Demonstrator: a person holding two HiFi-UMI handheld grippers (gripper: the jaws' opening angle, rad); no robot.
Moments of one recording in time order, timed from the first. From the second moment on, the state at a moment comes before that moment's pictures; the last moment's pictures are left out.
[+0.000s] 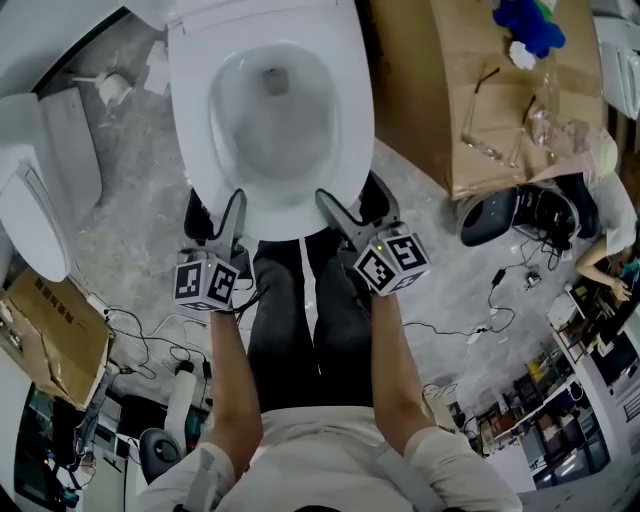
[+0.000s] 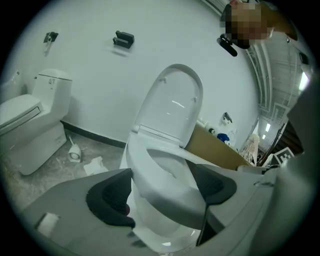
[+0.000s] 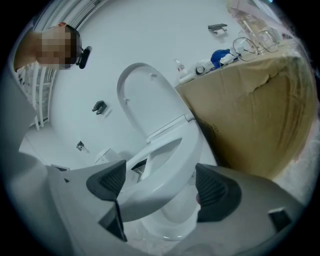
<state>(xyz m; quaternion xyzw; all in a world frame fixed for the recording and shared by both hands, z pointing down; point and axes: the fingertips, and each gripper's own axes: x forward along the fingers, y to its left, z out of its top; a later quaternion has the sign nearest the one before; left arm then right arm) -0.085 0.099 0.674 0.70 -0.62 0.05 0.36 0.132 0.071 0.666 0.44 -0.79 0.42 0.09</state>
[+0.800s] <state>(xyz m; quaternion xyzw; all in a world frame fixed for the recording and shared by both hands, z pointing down) -0.083 0.064 0.565 0.76 -0.60 0.06 0.24 0.131 0.033 0.594 0.46 -0.78 0.43 -0.01</state>
